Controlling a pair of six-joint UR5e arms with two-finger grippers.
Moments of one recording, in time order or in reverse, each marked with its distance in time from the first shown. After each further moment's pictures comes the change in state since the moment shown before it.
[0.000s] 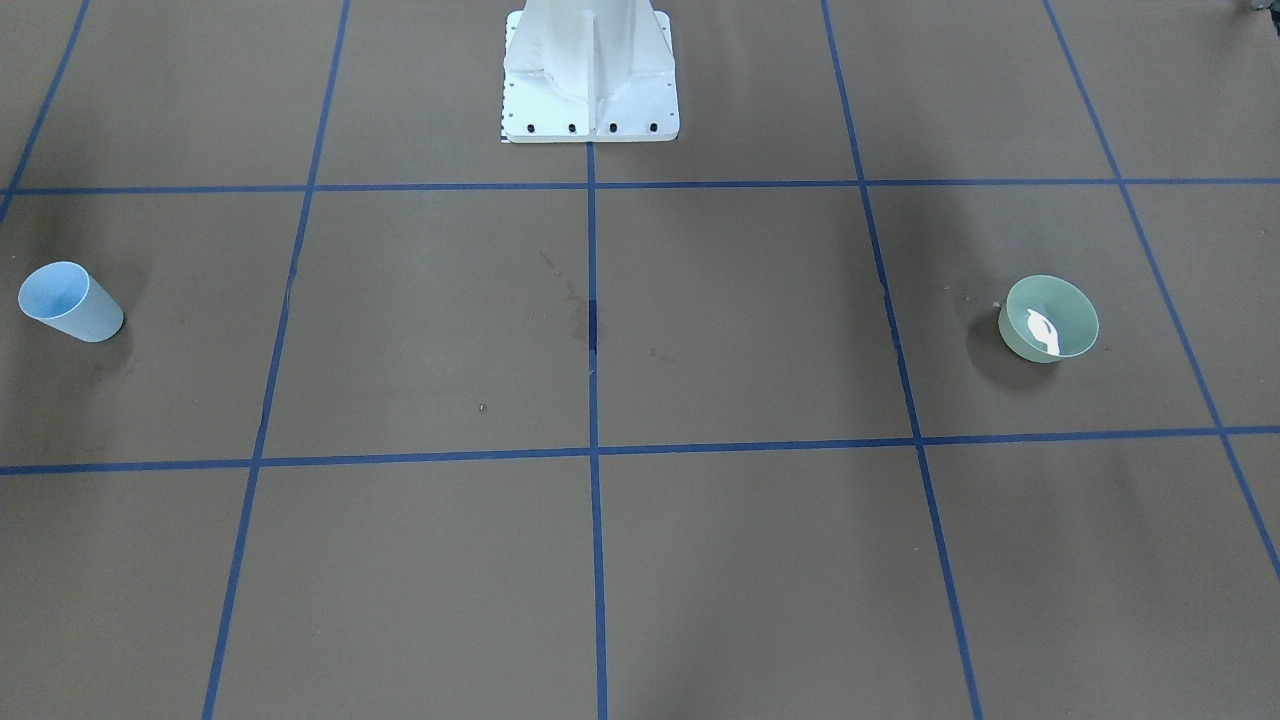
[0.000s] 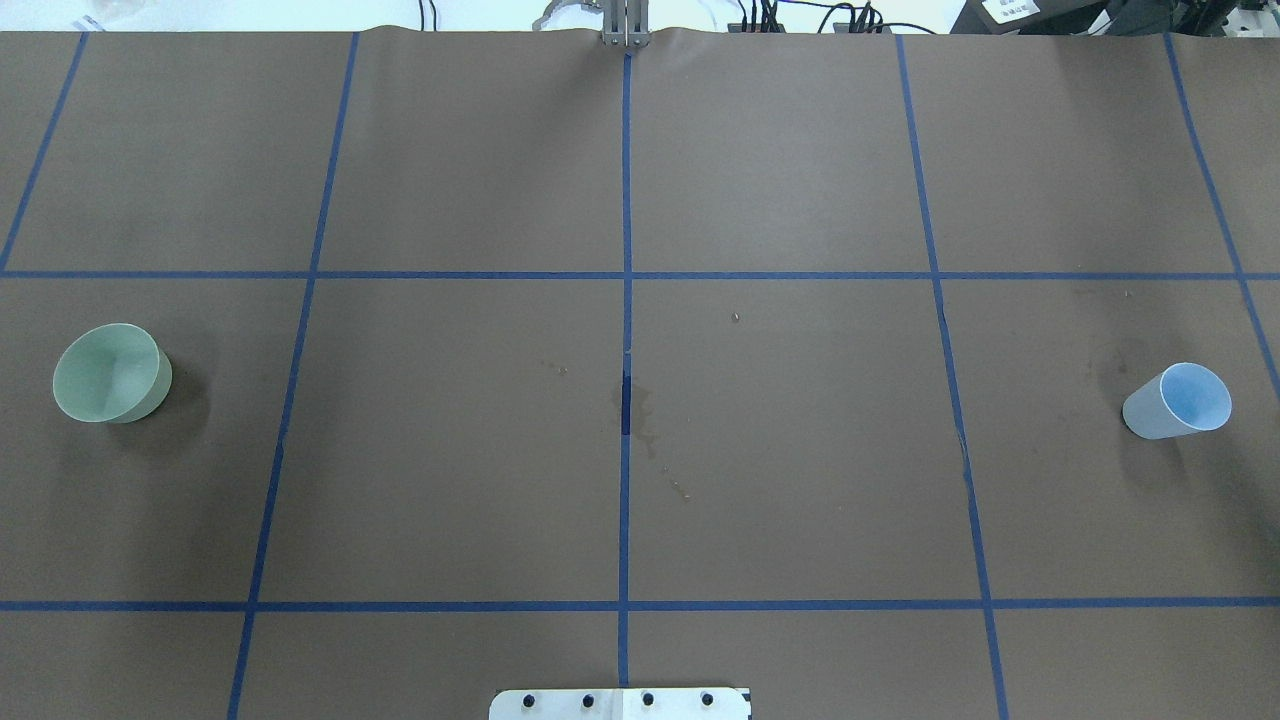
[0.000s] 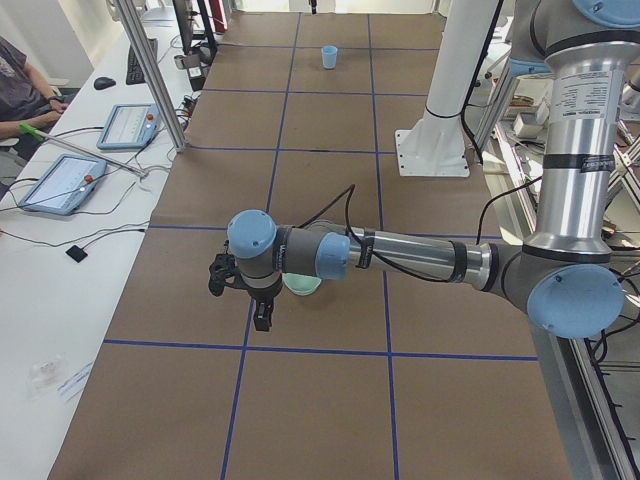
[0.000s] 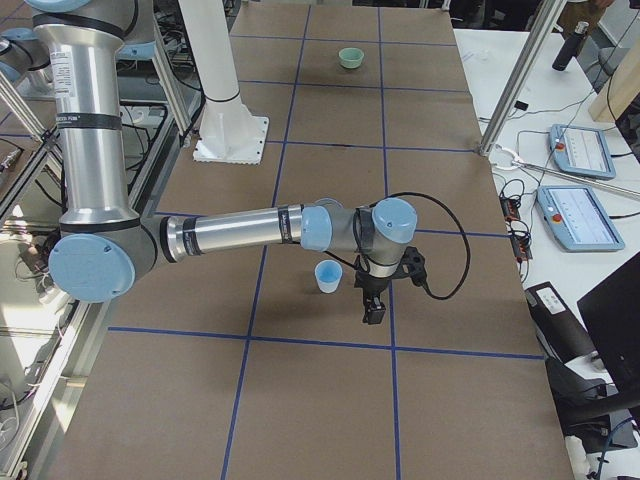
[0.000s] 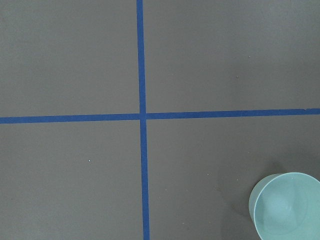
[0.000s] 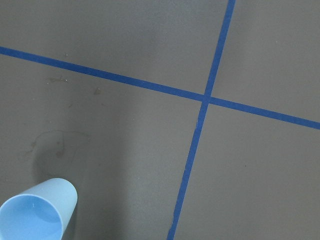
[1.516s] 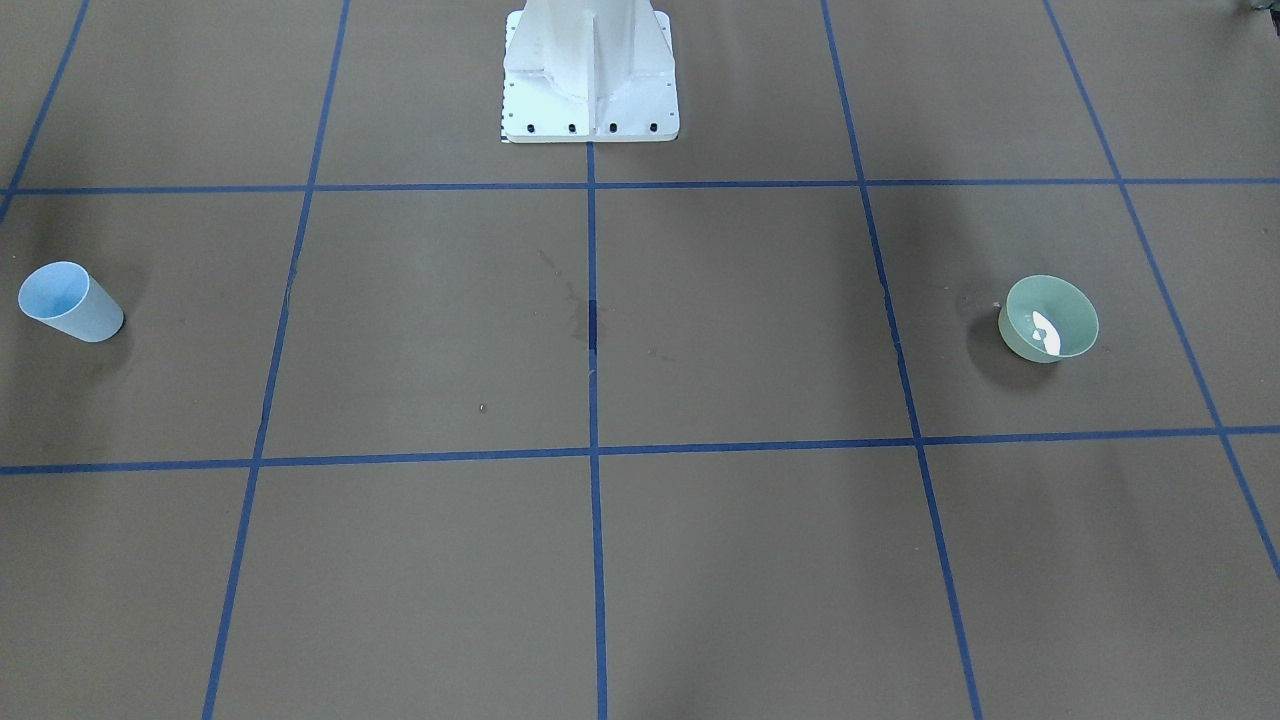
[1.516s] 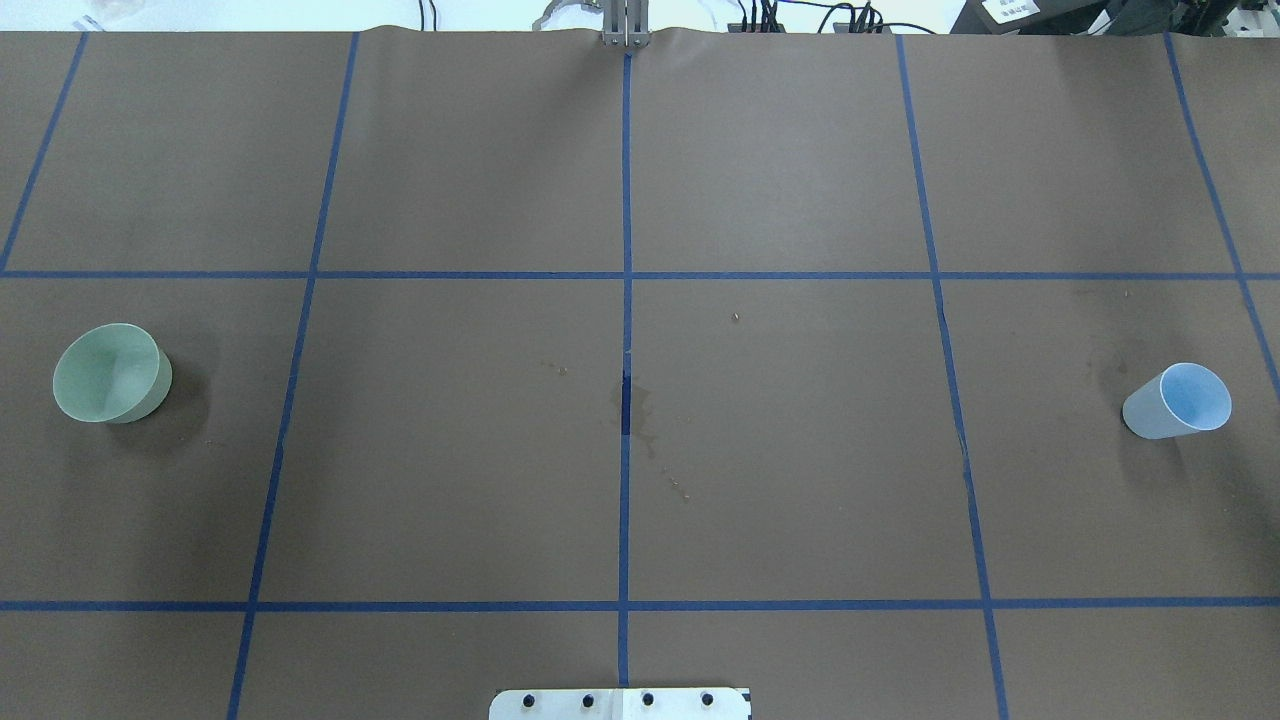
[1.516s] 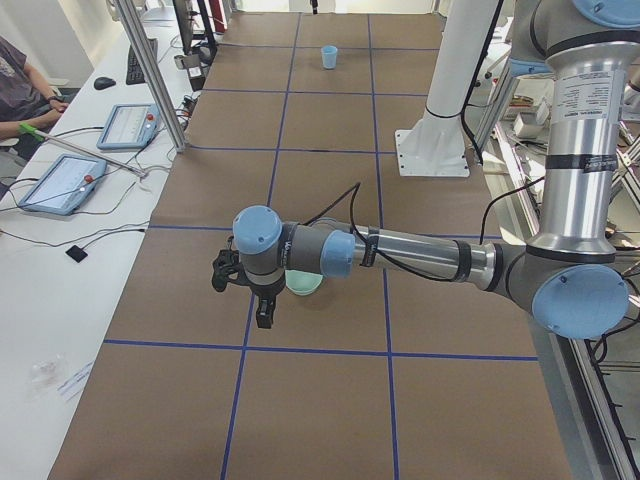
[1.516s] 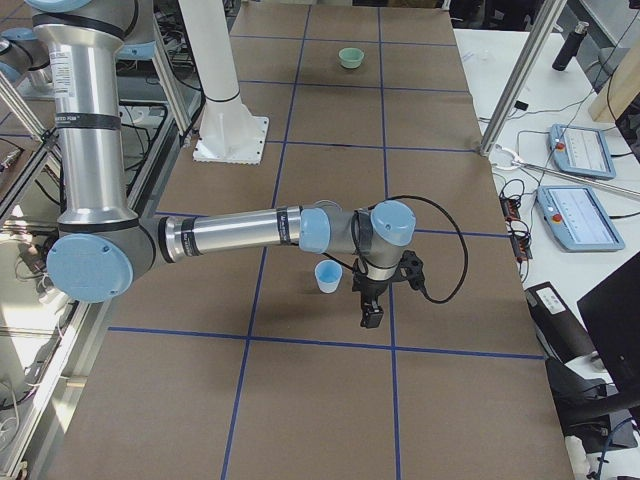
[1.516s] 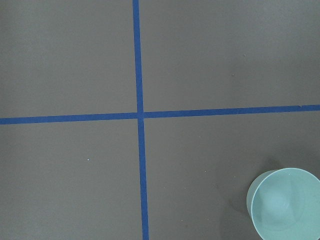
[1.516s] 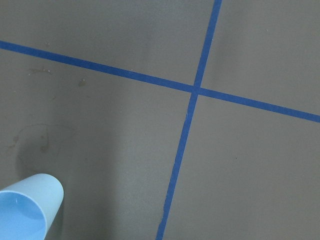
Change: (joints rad) left arm 0.000 0.016 -0.029 -0.006 0.003 0.002; right arm -0.001 -0.009 -0.001 -0.001 -0.014 0.002
